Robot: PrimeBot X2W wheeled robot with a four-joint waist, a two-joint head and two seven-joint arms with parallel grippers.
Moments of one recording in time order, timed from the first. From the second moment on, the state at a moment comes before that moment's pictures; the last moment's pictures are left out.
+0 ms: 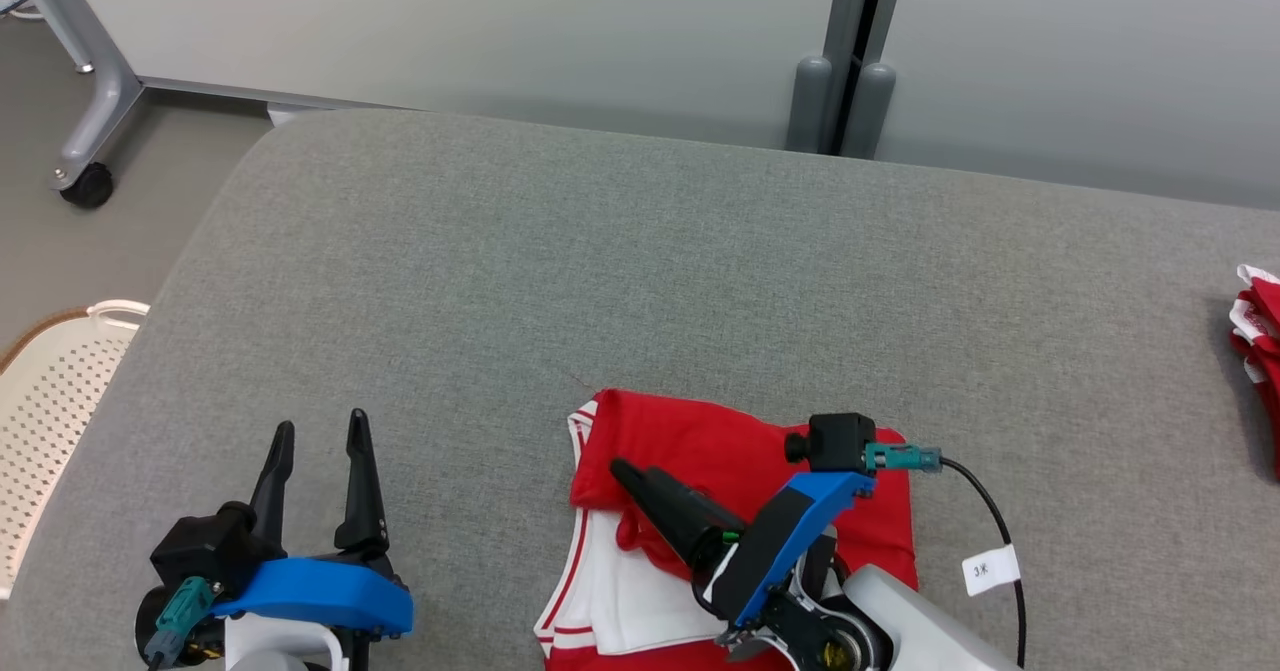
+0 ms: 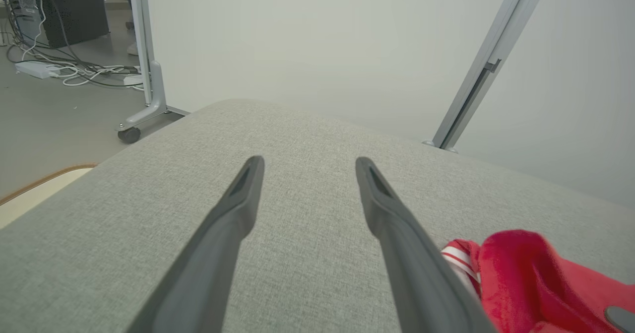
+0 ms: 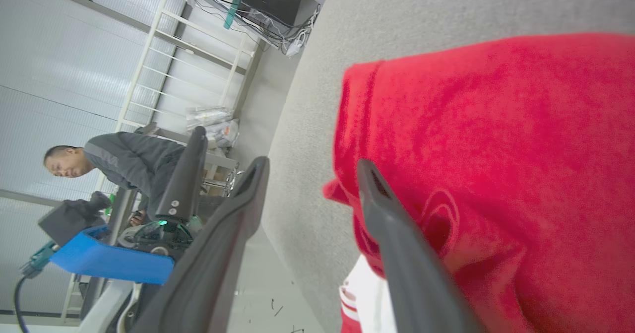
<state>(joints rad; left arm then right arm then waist) -0.12 0.05 0.01 0.38 -0.28 -0.13 -0.26 -0.47 -0.05 0.75 0.58 1.26 0.13 0.04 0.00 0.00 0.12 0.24</state>
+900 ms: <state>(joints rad) -0.09 0.05 0.02 0.33 -0.28 -0.13 -0.26 -0.35 -0.41 0.30 0.27 0.73 0.13 -0.26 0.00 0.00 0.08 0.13</state>
